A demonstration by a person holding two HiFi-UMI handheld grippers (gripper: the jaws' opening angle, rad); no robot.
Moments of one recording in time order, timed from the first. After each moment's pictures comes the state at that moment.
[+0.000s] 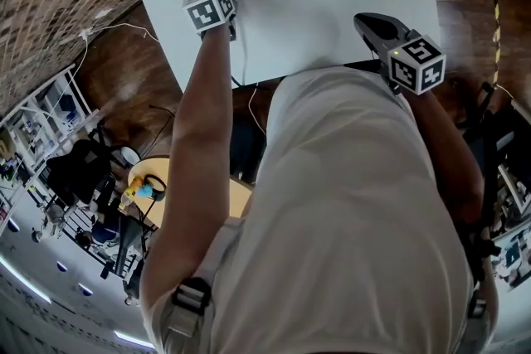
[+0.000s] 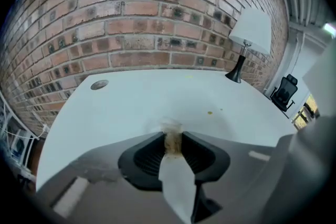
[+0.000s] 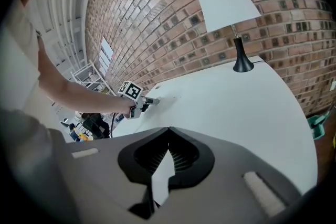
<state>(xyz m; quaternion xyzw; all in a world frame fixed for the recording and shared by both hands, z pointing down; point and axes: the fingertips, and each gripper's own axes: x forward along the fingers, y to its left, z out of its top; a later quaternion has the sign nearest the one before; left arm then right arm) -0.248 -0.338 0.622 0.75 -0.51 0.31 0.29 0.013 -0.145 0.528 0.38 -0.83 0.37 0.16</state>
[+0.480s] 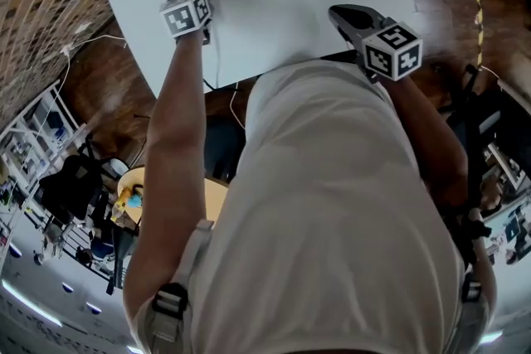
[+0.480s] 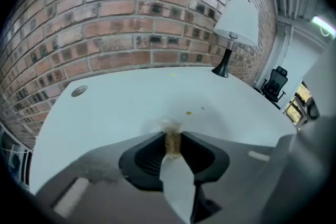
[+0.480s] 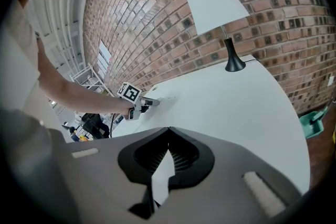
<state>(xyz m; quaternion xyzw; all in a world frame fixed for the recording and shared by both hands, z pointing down) -0.216 -0.342 0.641 0.78 -0.45 0.34 0.28 0.029 -0.154 0.530 0.41 -0.82 0.38 0.16</state>
